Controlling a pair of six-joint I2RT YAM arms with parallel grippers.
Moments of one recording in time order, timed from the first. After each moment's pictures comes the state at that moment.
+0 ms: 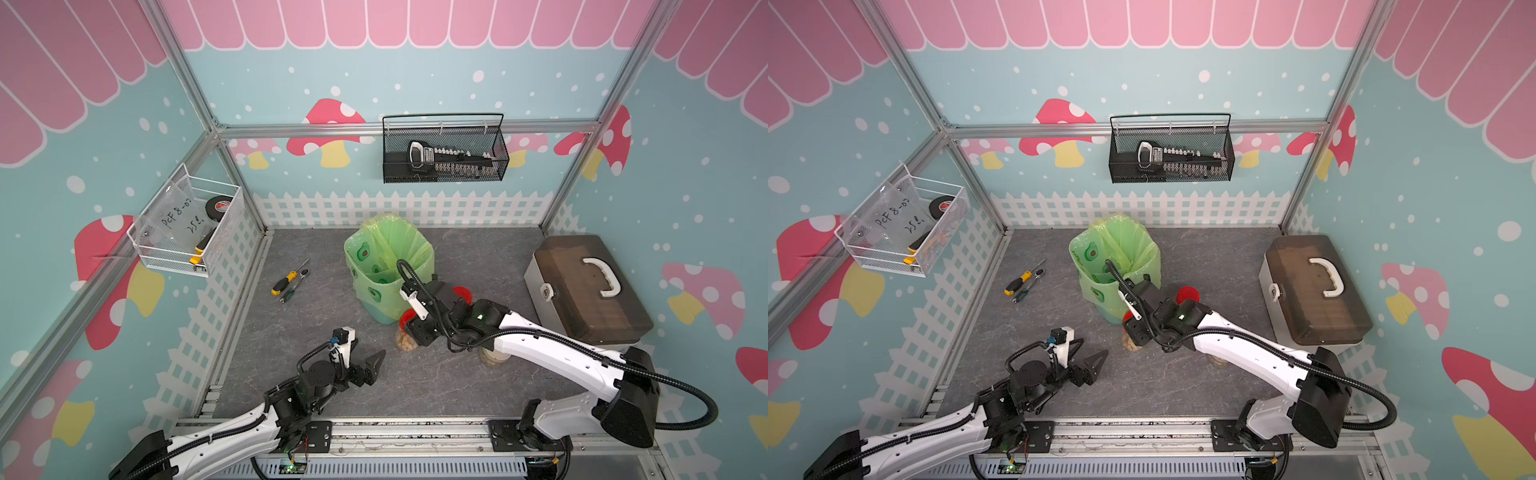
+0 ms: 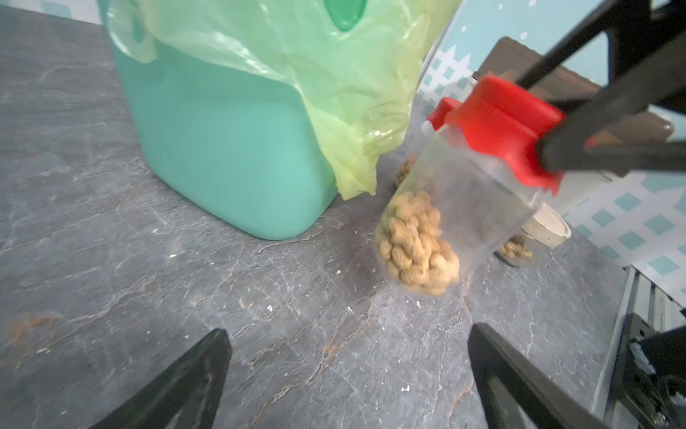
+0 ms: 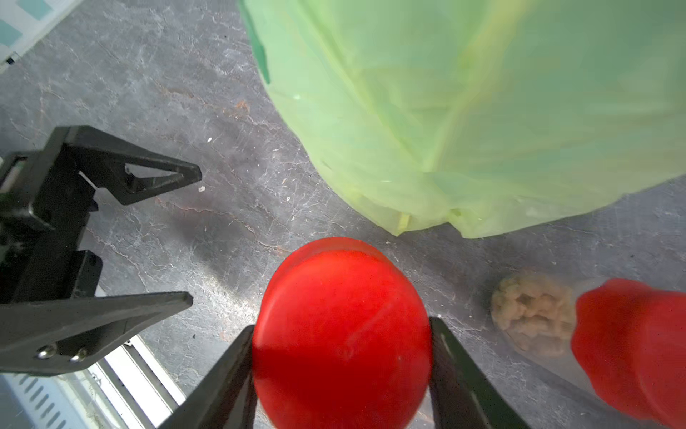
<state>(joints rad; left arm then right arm) -0.92 0.66 0.01 0.36 -0.21 -0.42 0.91 1.35 1.16 -0.69 0.06 0.17</state>
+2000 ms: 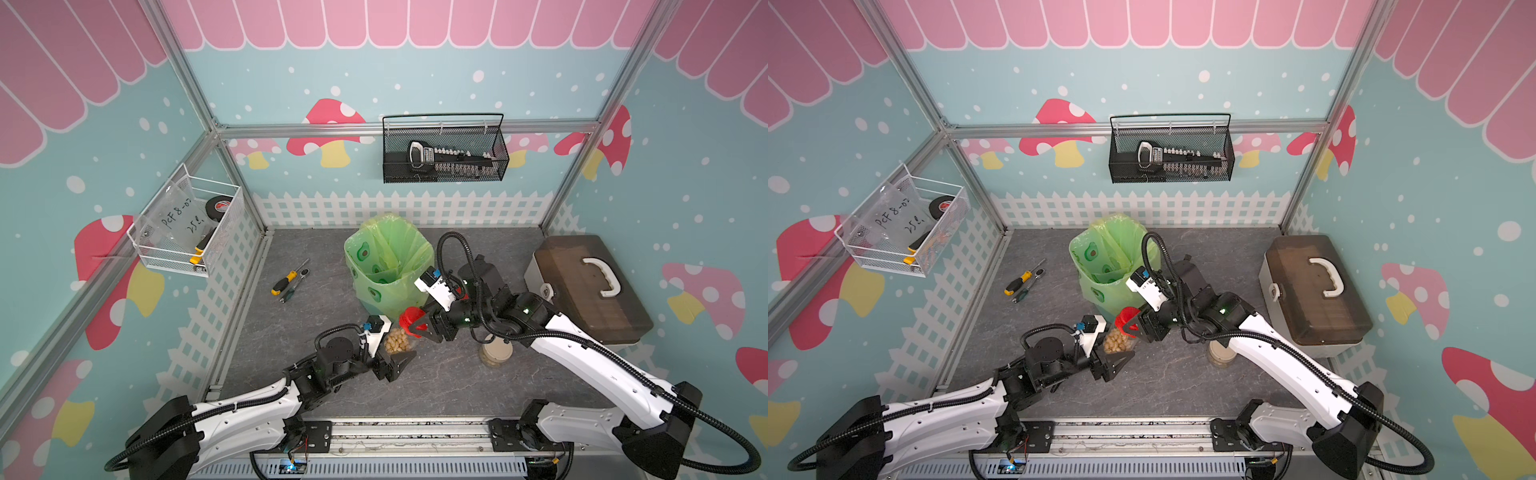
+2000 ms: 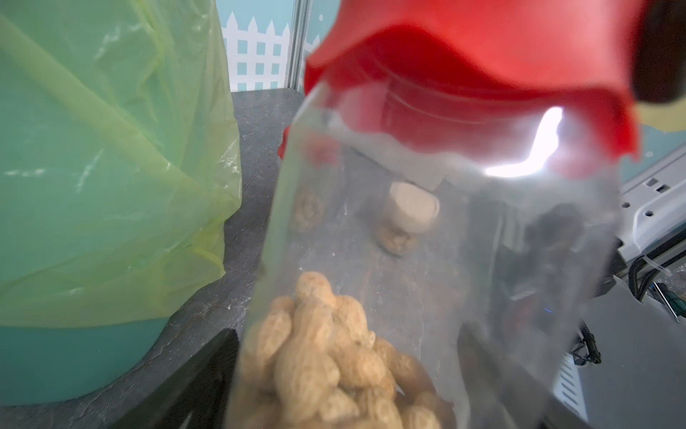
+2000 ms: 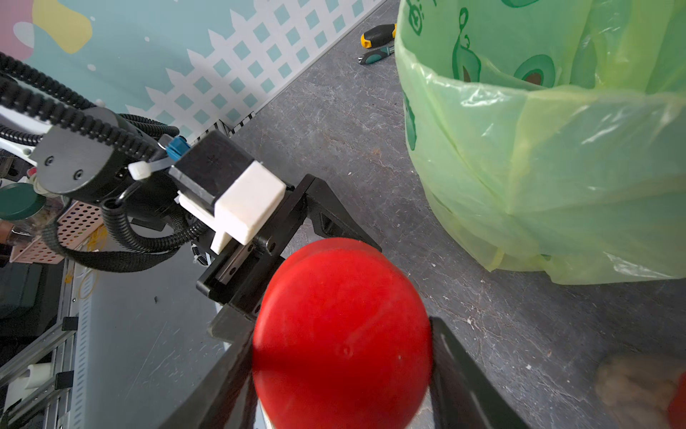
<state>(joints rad) -0.92 0.95 0.28 0.46 0.13 -0.27 0.77 1.19 1.18 -0.70 -0.45 0.09</state>
